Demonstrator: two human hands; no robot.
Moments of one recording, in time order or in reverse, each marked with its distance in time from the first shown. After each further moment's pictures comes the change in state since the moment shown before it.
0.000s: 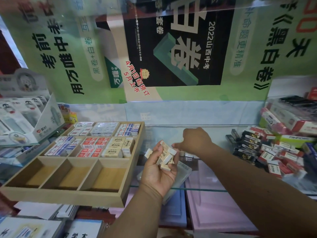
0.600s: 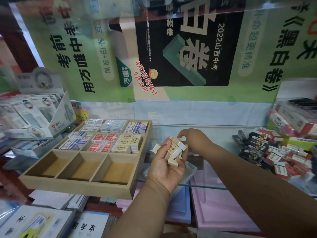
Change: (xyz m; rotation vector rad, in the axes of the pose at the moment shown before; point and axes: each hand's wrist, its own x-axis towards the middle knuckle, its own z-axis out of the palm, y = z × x) left_hand -0.016 0.001 0.019 -0.019 0.021 -0.042; right_hand 0.005 -0.010 0.008 0.192 -0.038 -0.188
